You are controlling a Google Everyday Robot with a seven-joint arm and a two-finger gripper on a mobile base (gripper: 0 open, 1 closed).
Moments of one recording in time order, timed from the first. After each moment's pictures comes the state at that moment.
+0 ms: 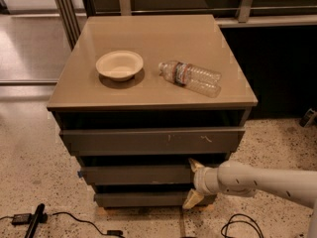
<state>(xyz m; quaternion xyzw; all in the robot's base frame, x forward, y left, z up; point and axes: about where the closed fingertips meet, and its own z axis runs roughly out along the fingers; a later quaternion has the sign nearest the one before) 0.528 -0.120 0.413 -0.63 0.71 0.08 0.32</state>
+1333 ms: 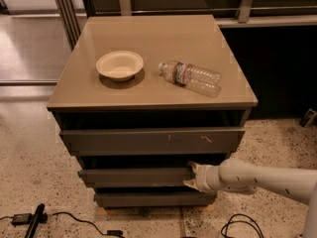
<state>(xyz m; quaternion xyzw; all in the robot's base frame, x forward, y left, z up) 0.535 -0.125 0.401 -0.62 0.71 0.08 0.31</state>
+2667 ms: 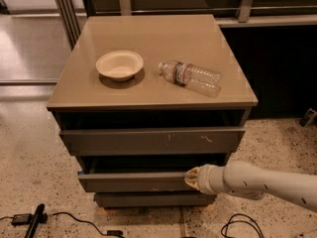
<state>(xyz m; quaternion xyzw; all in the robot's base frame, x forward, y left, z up) 0.524 -0.129 0.454 -0.61 0.71 0.05 0.34</state>
